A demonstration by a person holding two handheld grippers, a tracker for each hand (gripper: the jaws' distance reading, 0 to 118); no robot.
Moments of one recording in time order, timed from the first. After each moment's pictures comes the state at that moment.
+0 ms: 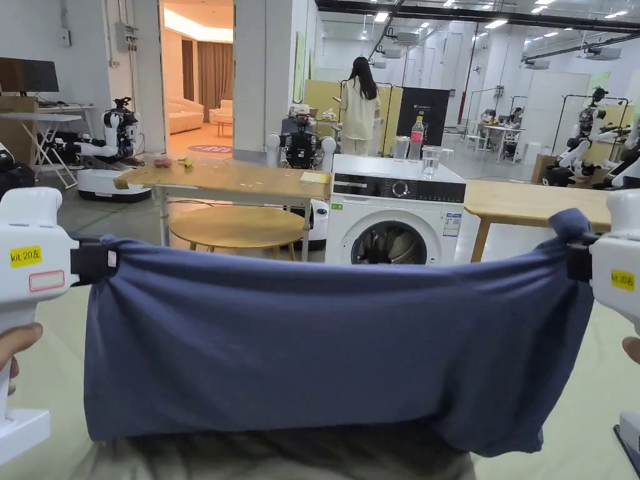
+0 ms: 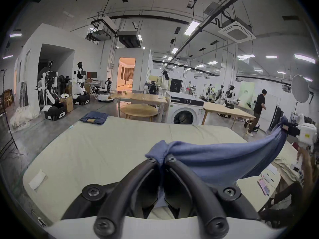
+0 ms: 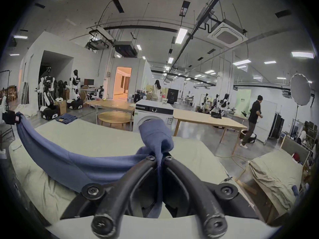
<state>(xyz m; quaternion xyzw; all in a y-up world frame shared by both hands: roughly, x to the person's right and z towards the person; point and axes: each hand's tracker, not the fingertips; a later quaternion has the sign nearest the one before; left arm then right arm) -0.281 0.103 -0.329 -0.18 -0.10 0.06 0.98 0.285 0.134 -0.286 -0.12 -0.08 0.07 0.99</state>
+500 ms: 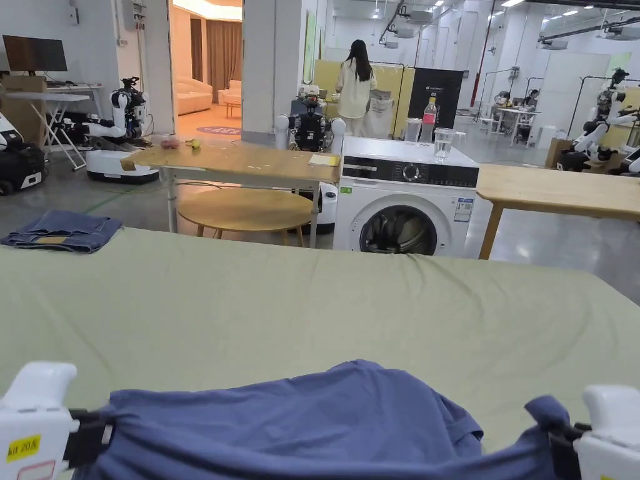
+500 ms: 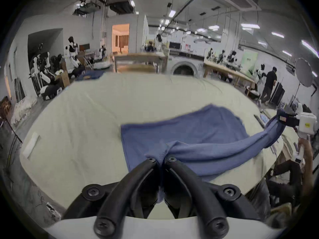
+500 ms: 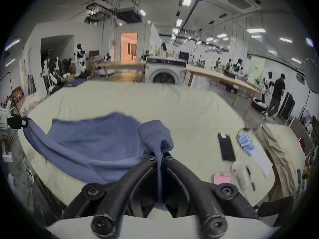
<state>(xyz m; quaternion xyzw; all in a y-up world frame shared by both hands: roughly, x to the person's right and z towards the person) -0.273 -0.049 -0.286 -0.37 -0.12 0.02 0.92 0.280 -0.038 -0.251 -0.33 -0.04 0.03 0.94</state>
